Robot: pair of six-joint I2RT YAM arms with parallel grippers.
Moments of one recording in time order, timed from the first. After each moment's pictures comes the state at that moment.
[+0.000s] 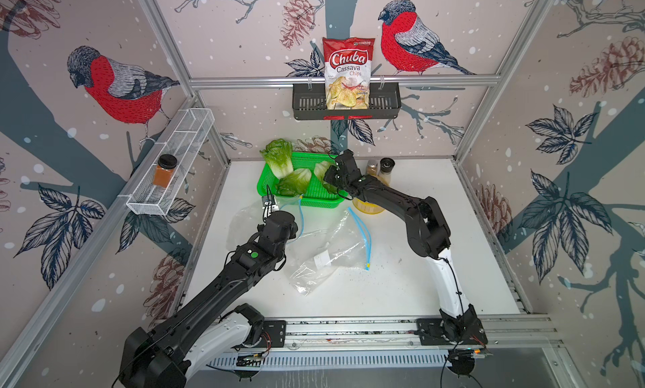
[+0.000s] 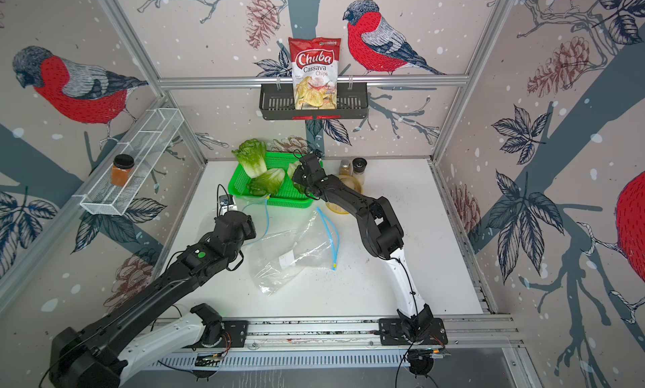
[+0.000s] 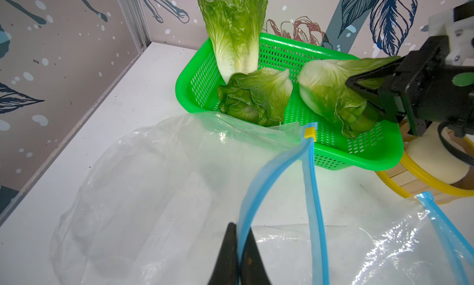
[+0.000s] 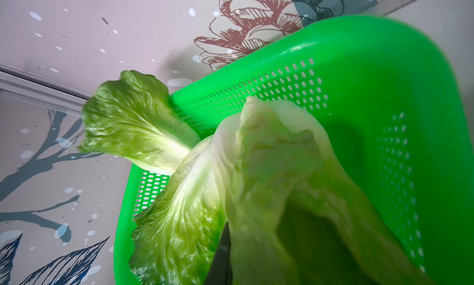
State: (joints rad) left arm -0.57 0.94 0.71 -0.39 -0.57 -0.49; right arm 0.69 2.29 1.89 -0.11 0.00 0.82
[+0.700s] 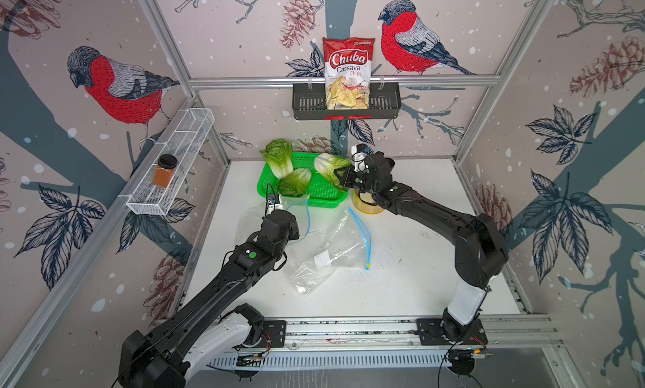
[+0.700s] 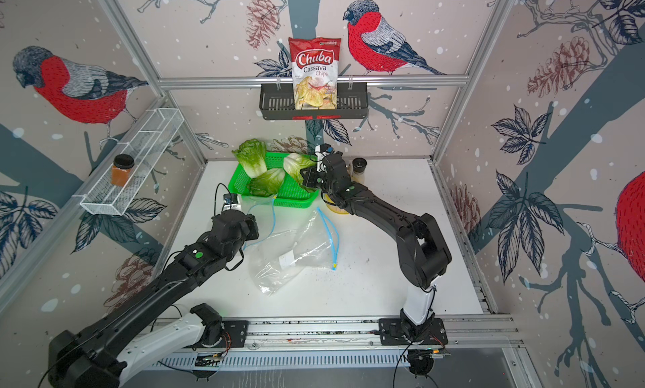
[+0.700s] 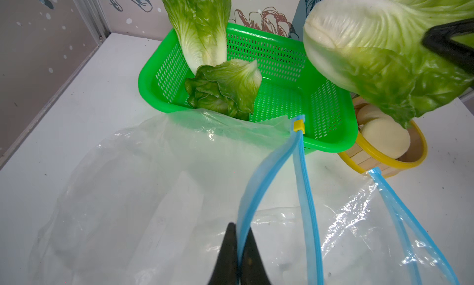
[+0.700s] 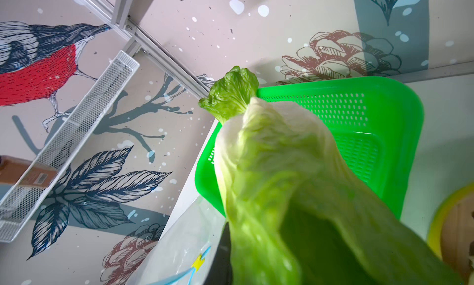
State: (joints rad) left arm -0.57 0.94 0.73 -0.39 -0.41 -0.46; right arm 0.66 1.76 1.37 0.09 -0.22 0.61
